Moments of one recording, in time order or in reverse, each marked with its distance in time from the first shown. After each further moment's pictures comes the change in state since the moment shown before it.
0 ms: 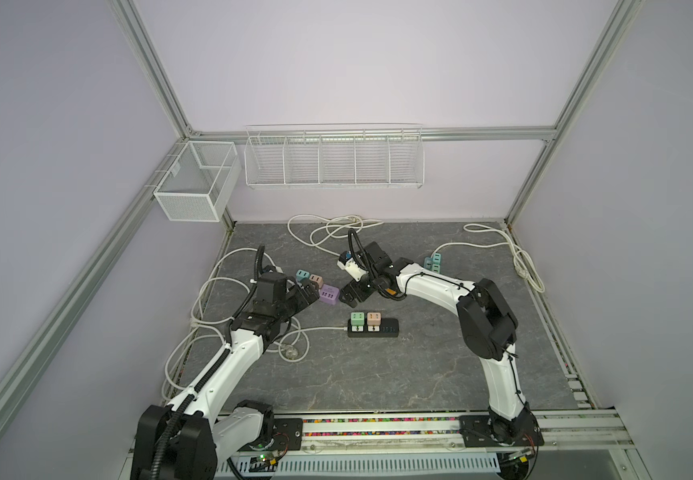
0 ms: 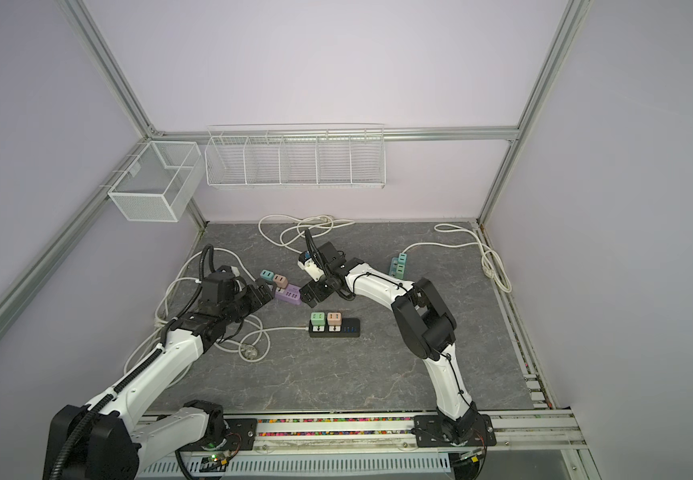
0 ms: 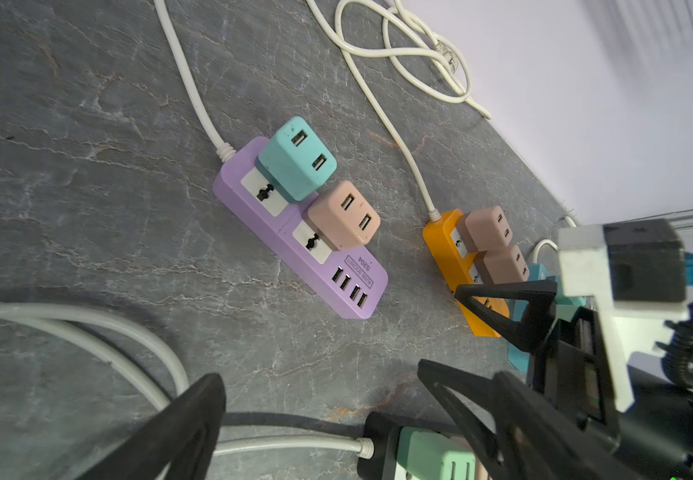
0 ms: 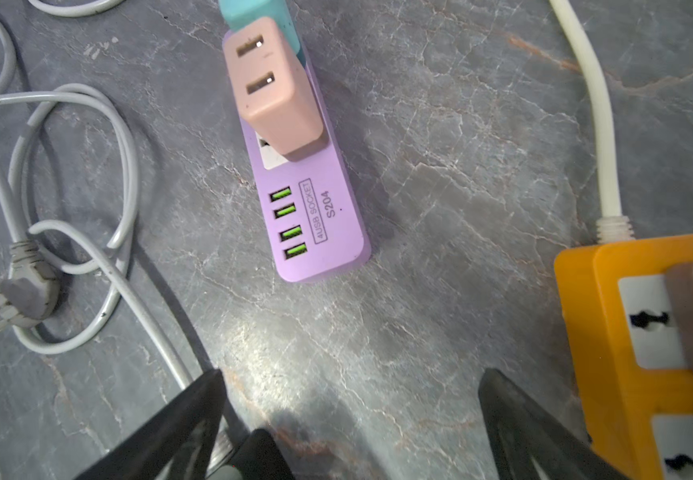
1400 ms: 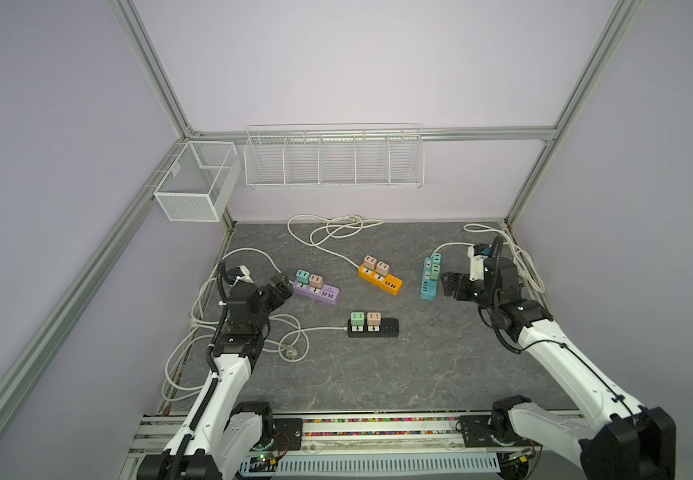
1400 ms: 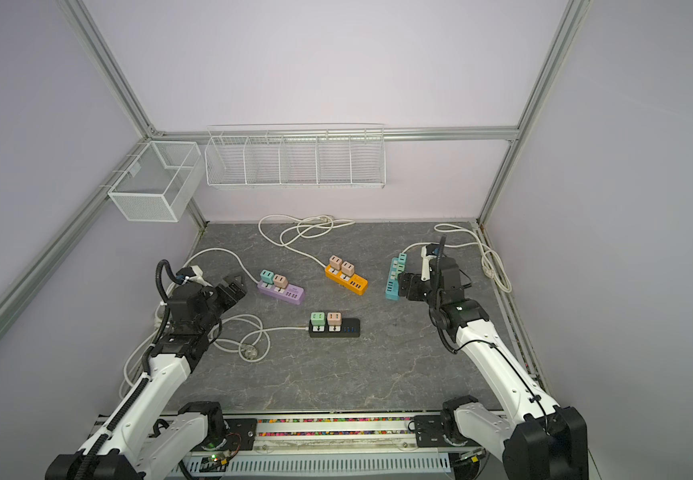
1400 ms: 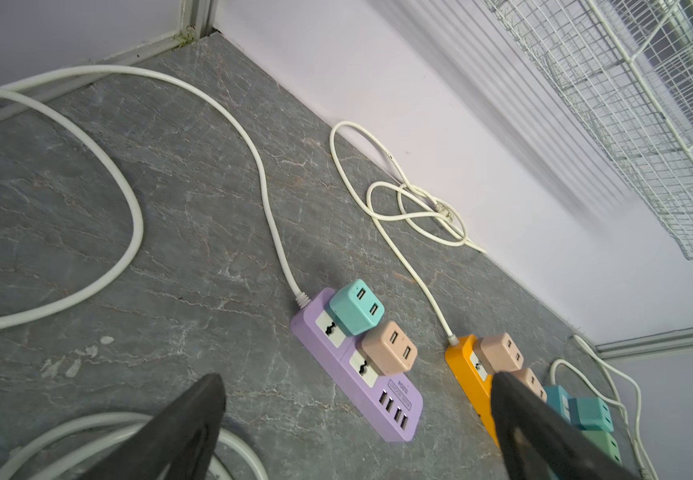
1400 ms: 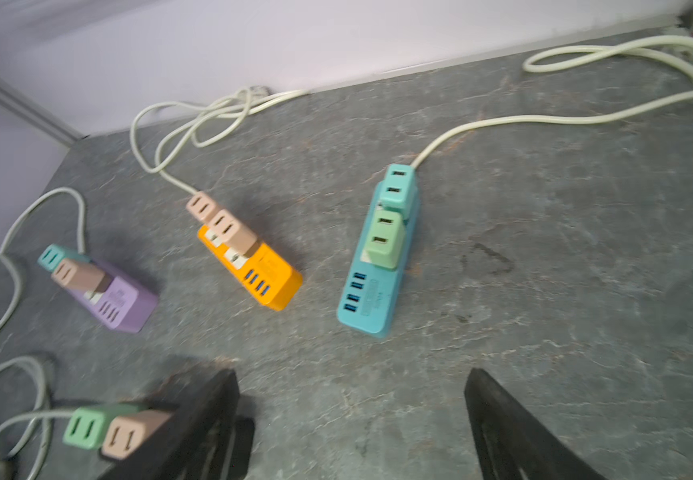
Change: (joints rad) left arm 0.193 -0.214 -0.152 0.206 -0.079 0.097; right arm -0.444 -1.022 -0.795 0.123 0.203 0.327
